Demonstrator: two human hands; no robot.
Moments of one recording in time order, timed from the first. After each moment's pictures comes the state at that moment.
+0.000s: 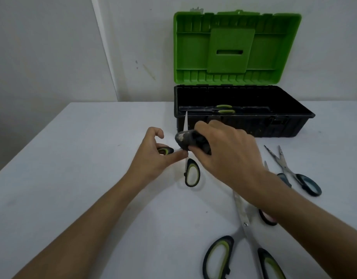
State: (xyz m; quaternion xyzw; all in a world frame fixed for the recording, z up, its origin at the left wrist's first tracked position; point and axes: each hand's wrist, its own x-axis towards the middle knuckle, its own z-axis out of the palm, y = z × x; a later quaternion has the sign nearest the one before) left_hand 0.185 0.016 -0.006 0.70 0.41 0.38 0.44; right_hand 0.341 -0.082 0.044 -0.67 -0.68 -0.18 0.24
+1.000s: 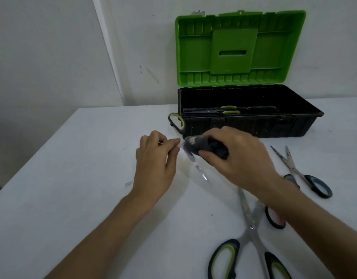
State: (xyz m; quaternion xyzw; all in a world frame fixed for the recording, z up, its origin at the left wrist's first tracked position) left_hand 0.184 0.000 -0.011 0.82 0.41 0.40 0.05; right_hand 0.368 -0.084 0.030 -0.64 -0.70 -0.08 0.30
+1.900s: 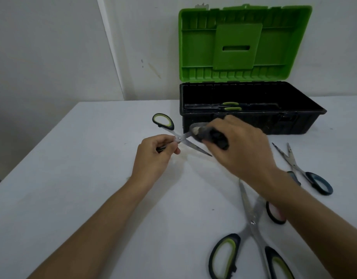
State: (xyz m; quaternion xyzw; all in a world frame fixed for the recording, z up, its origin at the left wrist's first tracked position) left_hand 0.181 0.014 -0.009 0.68 0.42 0.42 0.42; right_hand 0.367 -0.073 0.026 -0.66 -0.67 -0.17 0.30
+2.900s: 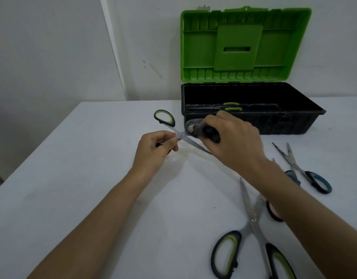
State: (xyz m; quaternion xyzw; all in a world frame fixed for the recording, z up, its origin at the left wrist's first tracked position) left_hand 0.176 0.020 0.000 0.68 0.41 0.42 0.45; right_hand 0.361 -0.053 0.025 -0.65 -0.67 -0.19 0.29
